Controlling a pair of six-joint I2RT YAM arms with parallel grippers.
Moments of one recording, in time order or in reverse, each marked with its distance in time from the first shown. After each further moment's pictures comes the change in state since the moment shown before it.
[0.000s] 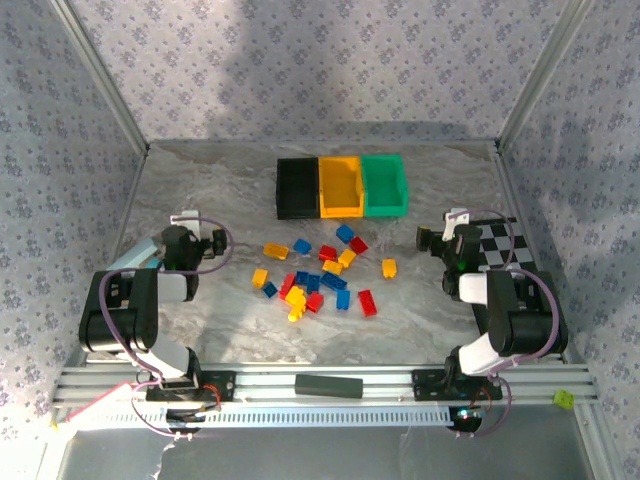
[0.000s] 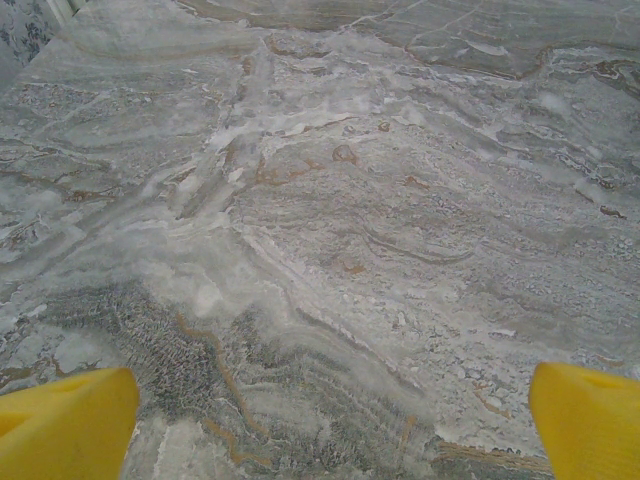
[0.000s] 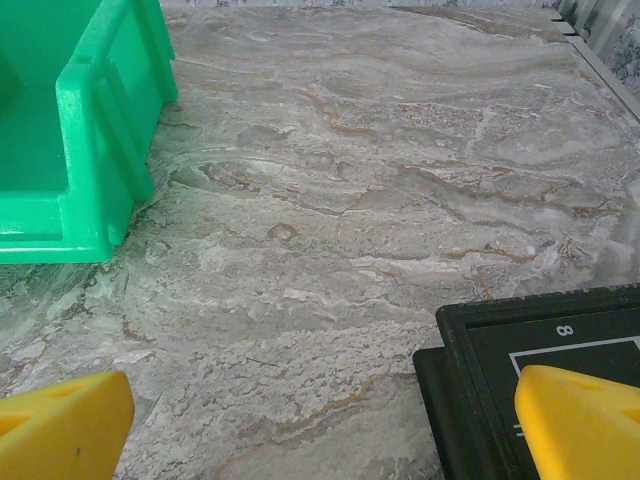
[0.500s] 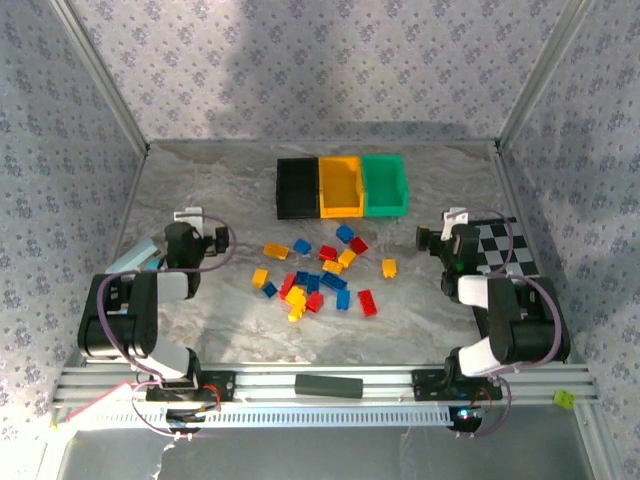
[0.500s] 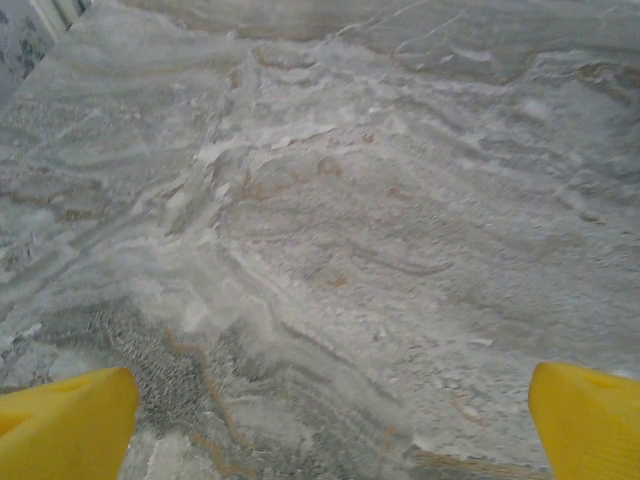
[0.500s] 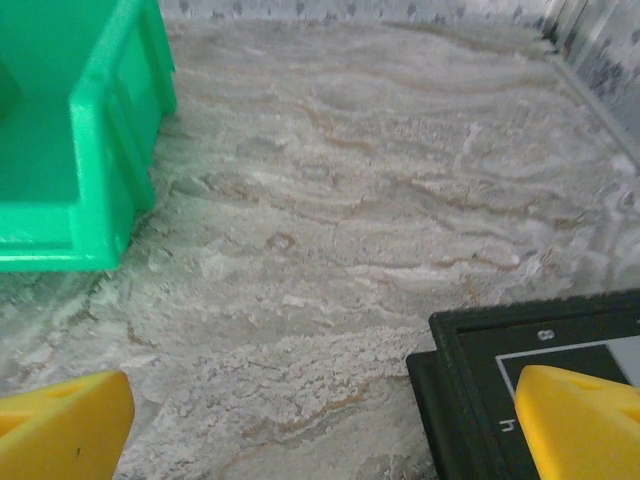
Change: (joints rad) left arm -0.039 -0.053 0.032 -0.085 -0.031 0.013; right arm 0.039 -0.075 -0.008 -0.039 0.065 -0.005
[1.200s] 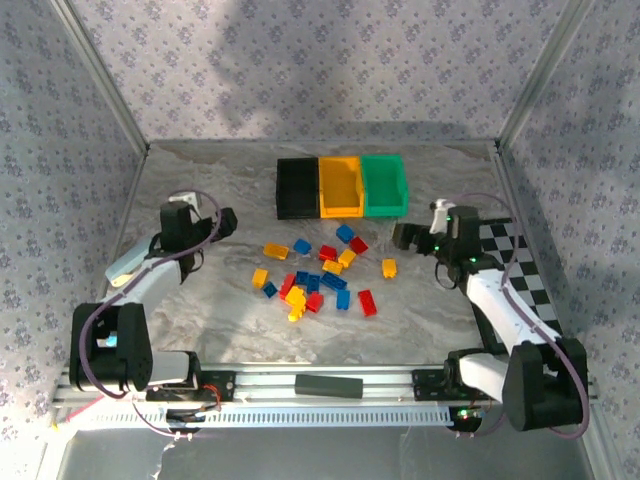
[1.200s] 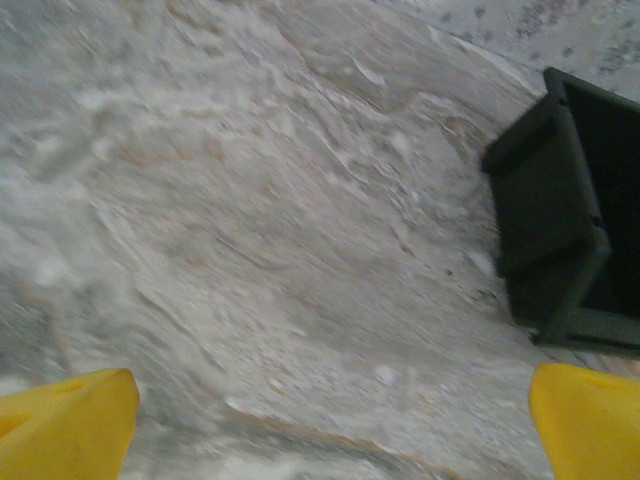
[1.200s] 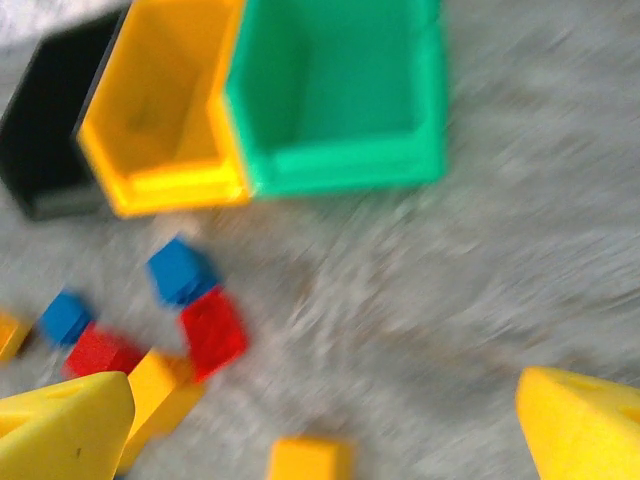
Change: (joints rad) left arm -0.037 -0.161 0.204 -0.502 0.186 -0.383; right arm 0.143 -0.301 0.255 -0.821 -0.355 0.300
